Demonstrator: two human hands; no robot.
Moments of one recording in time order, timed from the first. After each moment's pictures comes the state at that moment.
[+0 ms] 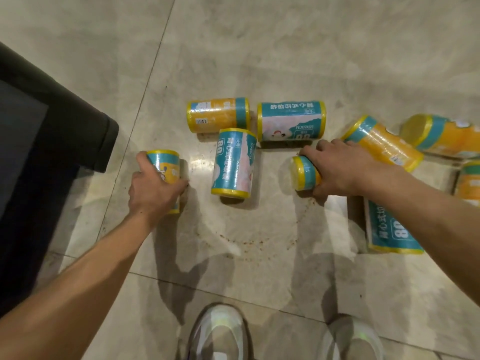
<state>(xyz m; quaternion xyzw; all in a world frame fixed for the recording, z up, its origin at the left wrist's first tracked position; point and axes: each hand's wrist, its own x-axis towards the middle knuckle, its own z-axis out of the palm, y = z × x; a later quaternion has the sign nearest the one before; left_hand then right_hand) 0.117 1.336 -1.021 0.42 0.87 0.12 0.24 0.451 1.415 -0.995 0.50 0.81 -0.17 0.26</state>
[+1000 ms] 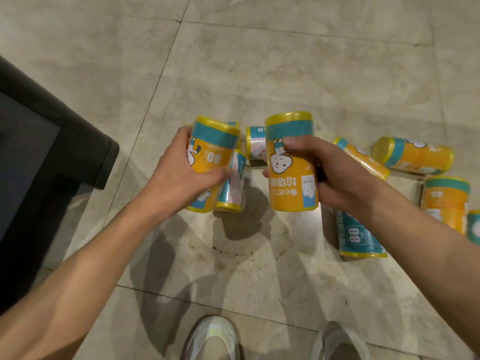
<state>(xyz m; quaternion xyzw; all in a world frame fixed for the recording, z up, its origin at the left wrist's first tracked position) 0.186 1.355 -0.909 0.54 0.67 0.30 0.41 0.421 1.381 -0.904 0.46 0.28 -0.79 -0.29</state>
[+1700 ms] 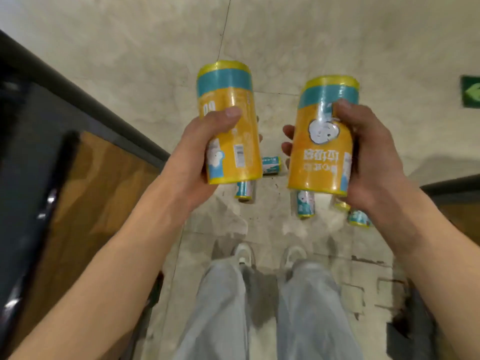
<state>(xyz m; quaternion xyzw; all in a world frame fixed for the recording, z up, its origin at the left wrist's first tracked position) 0.231 1.314 -0.379 0.25 0.48 0.43 0.72 0.442 1.318 -0.387 0.46 0.14 -0.77 -0.42</state>
